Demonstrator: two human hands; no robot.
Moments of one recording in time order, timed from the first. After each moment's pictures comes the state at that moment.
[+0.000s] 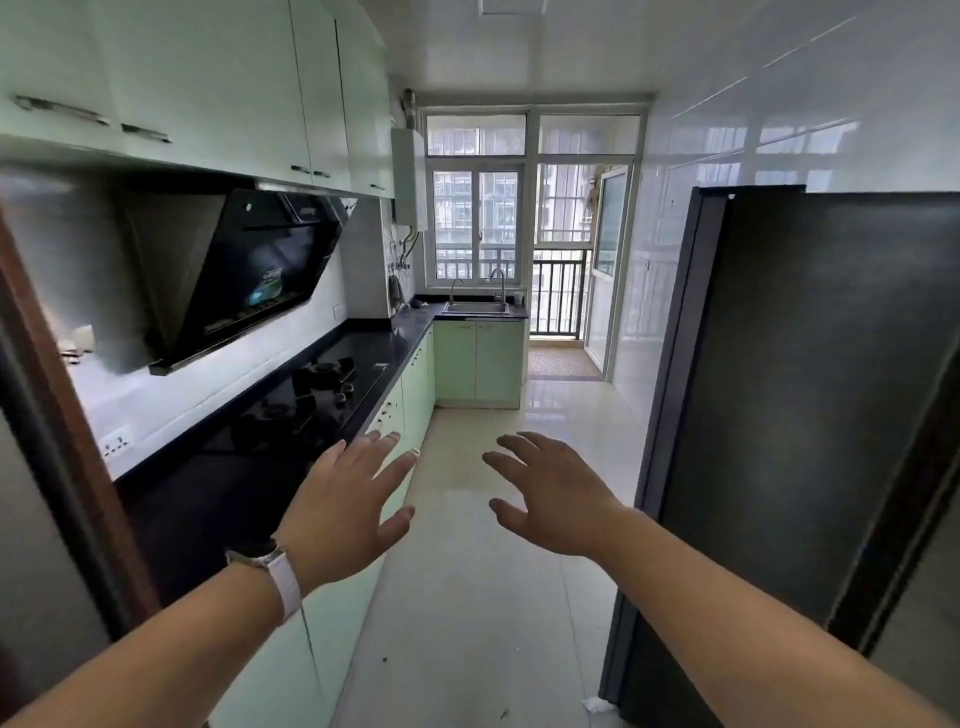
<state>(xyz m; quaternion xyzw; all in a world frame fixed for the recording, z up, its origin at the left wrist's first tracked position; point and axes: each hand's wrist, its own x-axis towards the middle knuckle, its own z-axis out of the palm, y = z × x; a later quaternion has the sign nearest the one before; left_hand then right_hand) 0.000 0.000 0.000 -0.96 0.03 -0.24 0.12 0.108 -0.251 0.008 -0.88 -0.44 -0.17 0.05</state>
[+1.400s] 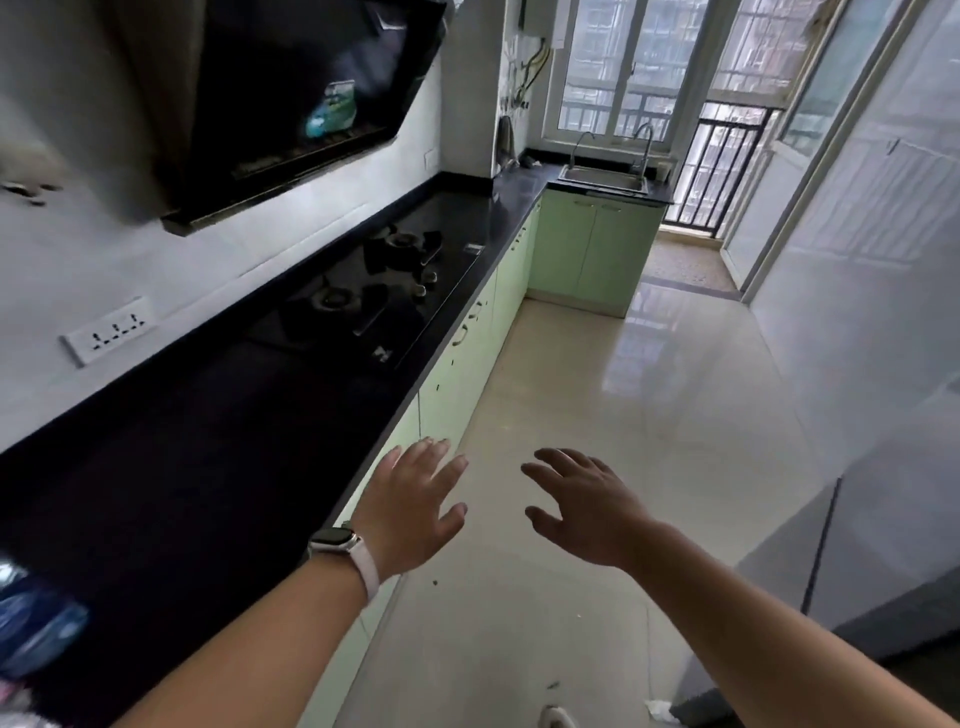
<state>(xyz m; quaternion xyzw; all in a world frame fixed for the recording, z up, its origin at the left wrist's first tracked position) 0.269 0.211 -0.182 -0.99 -0.07 -0.12 -0.03 0.415 0.001 -0.161 -0.87 -0.49 0.04 0.03</state>
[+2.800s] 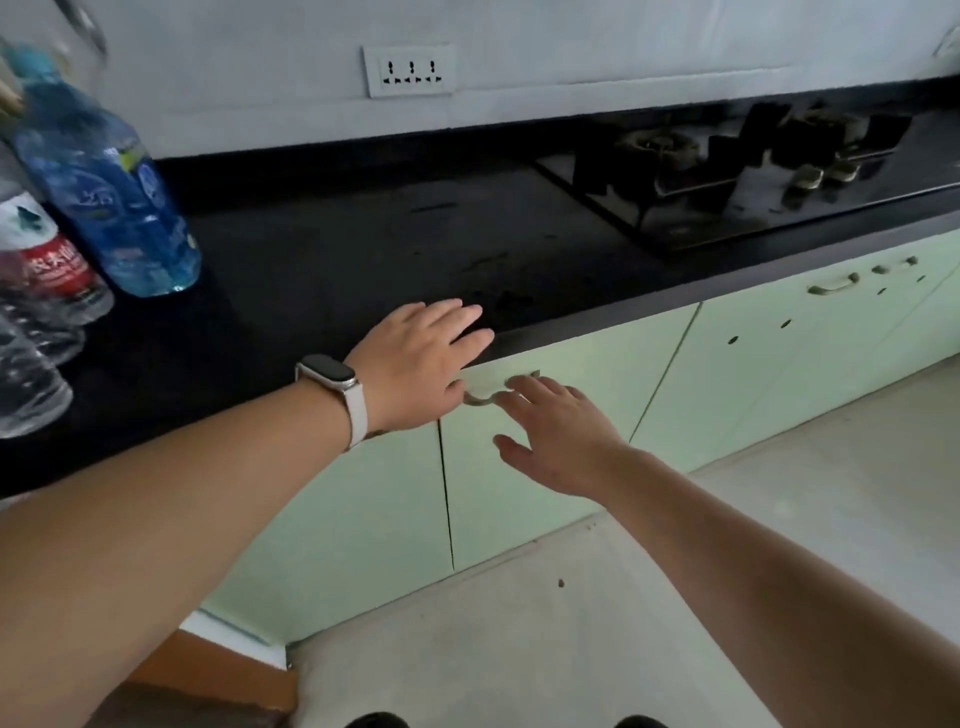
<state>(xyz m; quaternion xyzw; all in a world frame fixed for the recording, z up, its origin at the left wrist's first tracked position) 0.283 0.339 -0.411 -0.91 -0.38 -0.03 0.19 0.485 0.279 -0.456 -0.57 -0.82 0.05 0.01</state>
